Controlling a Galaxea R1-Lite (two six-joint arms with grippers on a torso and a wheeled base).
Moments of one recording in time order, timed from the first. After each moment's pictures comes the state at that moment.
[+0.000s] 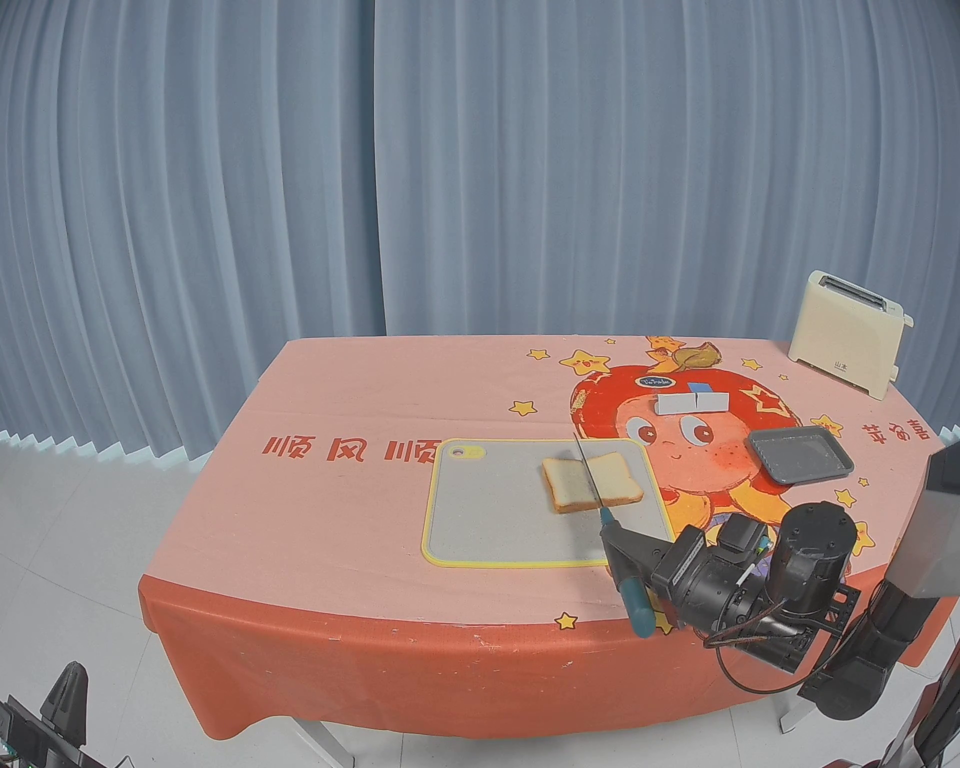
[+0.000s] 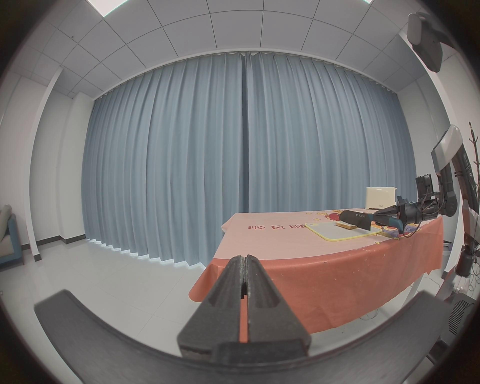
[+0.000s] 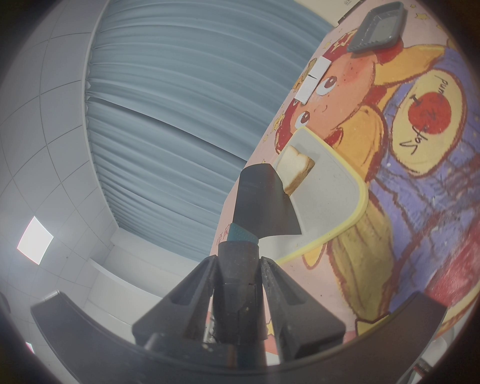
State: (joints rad) left arm 0.00 0.02 -0.02 0.02 0.00 0.01; right arm 0.68 2.00 -0.25 -1.52 -0.01 1.17
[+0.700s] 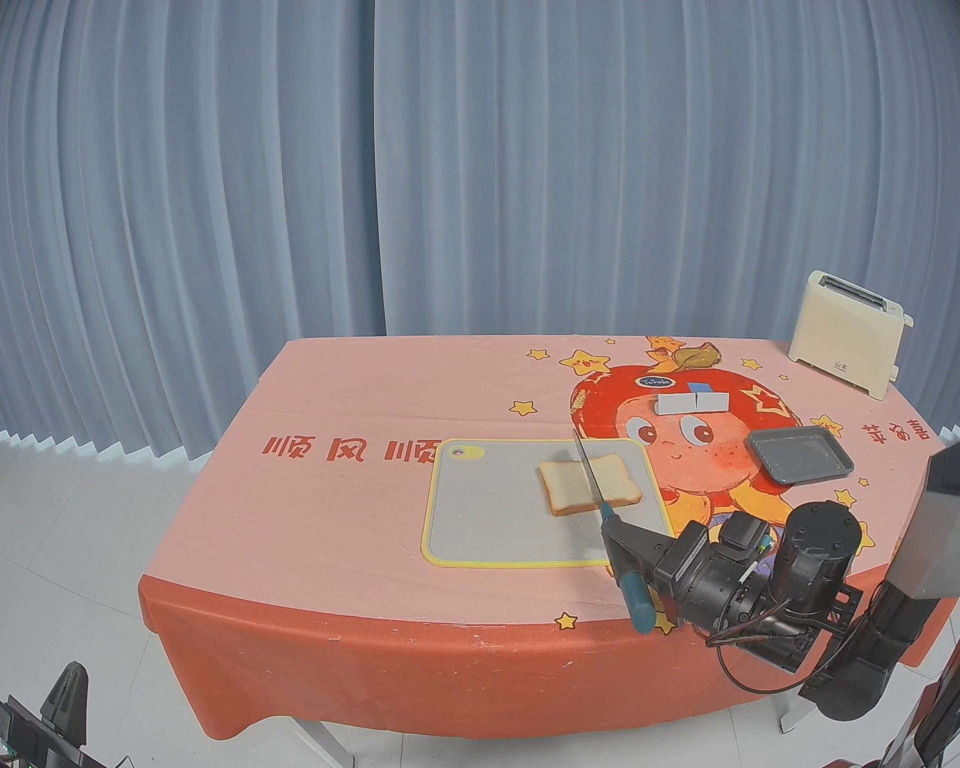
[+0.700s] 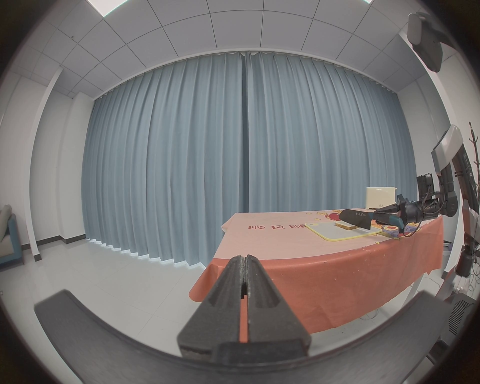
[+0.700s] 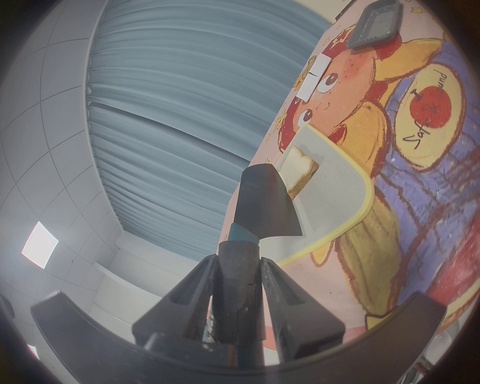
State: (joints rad) left arm 0.00 0.02 -0.02 0.02 0.00 0.01; right arm 0.68 2.00 -0.25 -1.55 -0.01 1.19
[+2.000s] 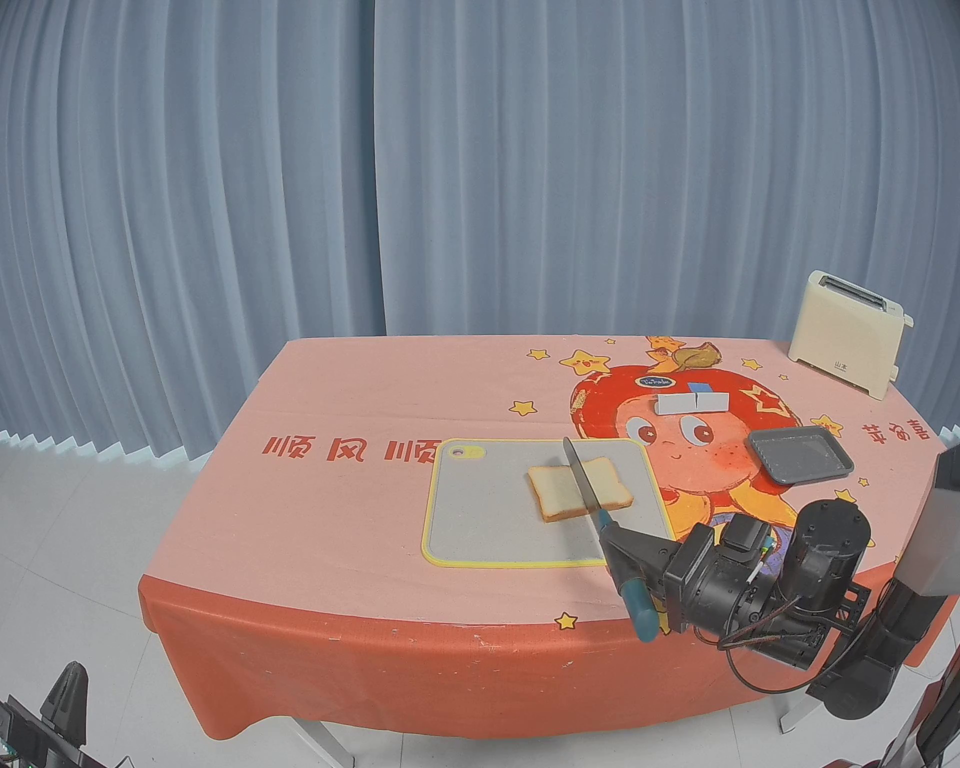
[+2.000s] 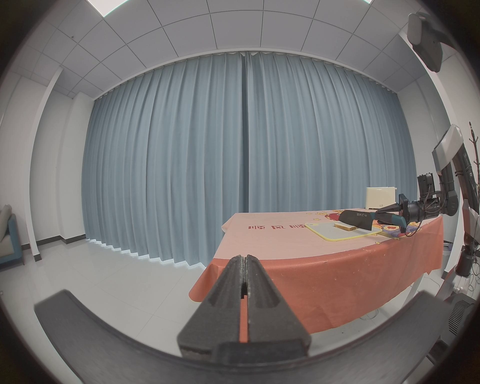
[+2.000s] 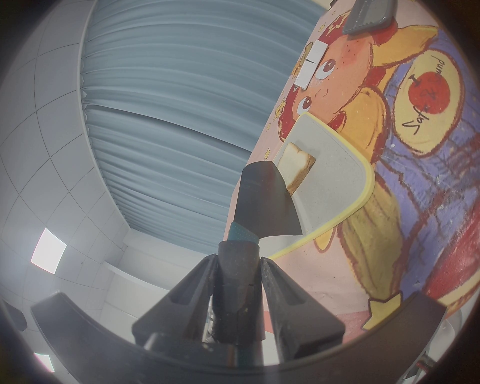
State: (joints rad) left arm 0.00 0.02 -0.02 0.02 0.00 0.01; right arm 0.66 1.98 -0.23 -1.55 0.08 1.23
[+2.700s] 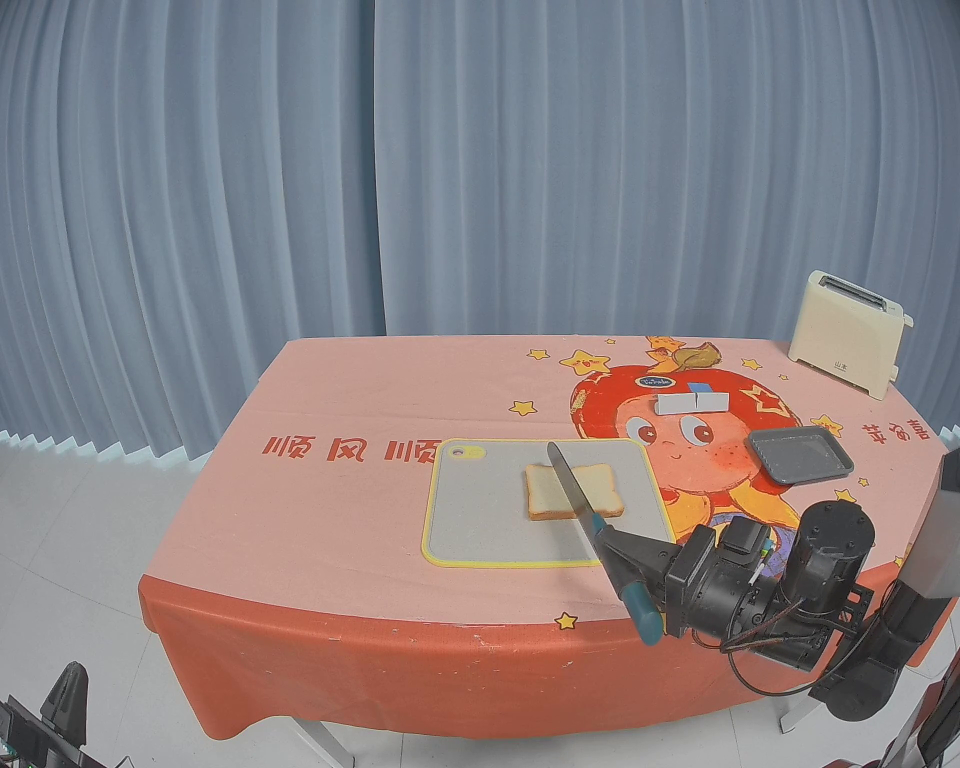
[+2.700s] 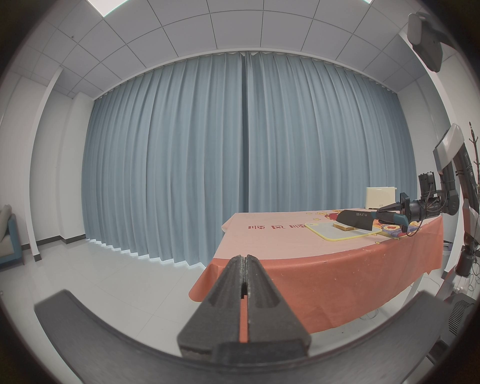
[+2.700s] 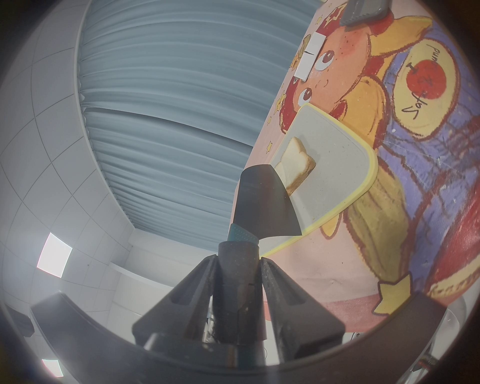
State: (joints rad) left arm 0.00 0.02 -0.02 0.02 0.00 0.01; right arm 0.67 1.96 -0.22 -1.55 0.11 1.27
